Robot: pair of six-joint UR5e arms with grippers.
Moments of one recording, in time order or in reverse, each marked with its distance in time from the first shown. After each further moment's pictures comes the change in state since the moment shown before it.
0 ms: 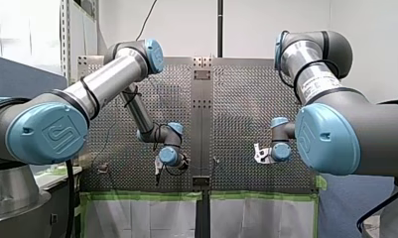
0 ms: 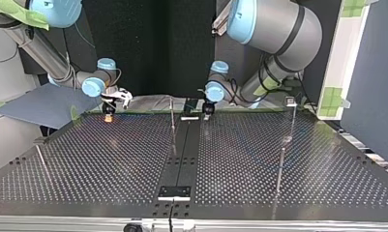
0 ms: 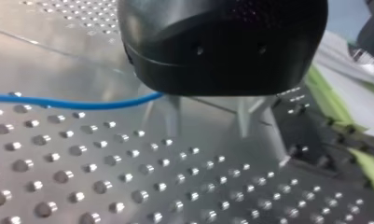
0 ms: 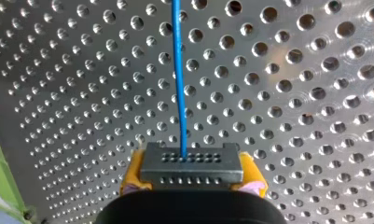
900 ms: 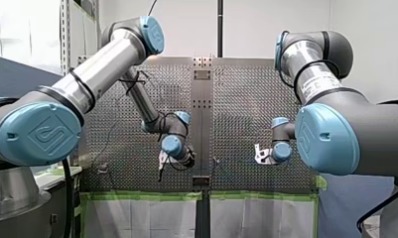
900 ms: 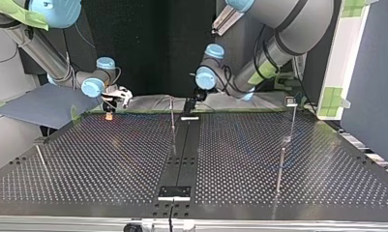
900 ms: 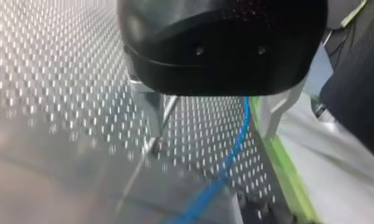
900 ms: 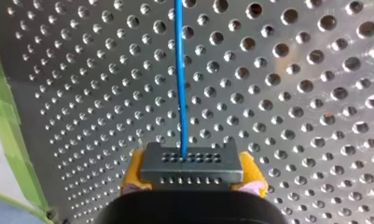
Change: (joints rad) left arm -0.099 0.152 -0.142 -0.103 -0.008 -0.020; right arm -0.004 0.001 0.000 0.046 -0.012 0.024
